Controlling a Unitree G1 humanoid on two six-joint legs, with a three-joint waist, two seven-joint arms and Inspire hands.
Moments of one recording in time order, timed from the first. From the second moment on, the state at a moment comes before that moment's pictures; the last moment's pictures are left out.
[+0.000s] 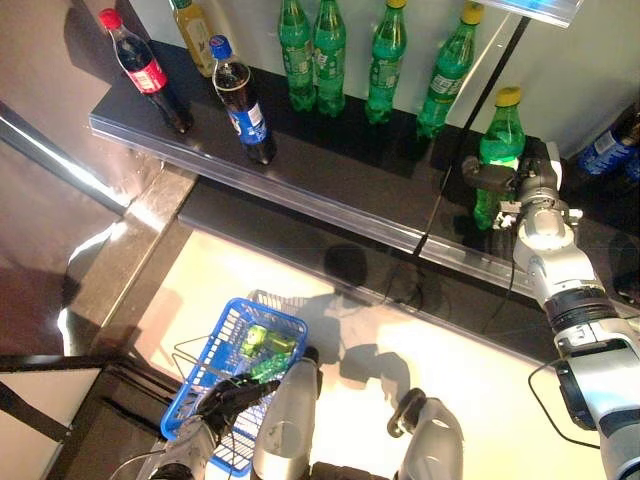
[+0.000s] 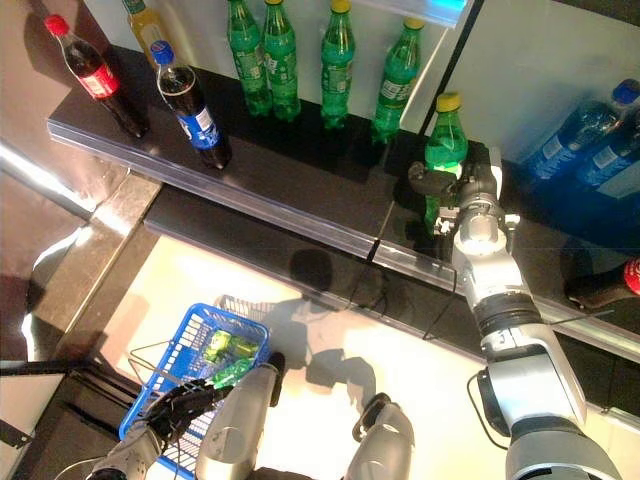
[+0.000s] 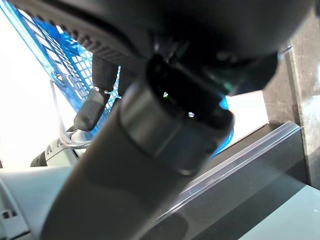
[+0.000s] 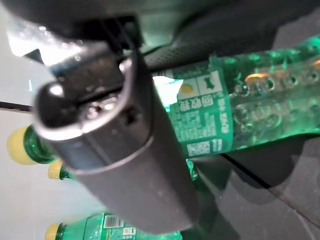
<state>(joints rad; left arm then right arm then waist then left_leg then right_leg) -0.13 0.32 -0.17 1.08 -0.73 -0.05 -0.16 -0.85 -0.66 0.24 0.72 0.39 0.03 -0.25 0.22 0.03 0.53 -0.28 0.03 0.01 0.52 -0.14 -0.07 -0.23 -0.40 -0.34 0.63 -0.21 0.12</state>
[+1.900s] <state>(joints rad) 0.01 0.28 -0.05 0.93 -0.70 -0.01 -0.16 -0.38 -0.51 0.10 0.21 0.39 0.07 -0.06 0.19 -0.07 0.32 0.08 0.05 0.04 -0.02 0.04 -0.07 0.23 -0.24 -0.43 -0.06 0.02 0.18</state>
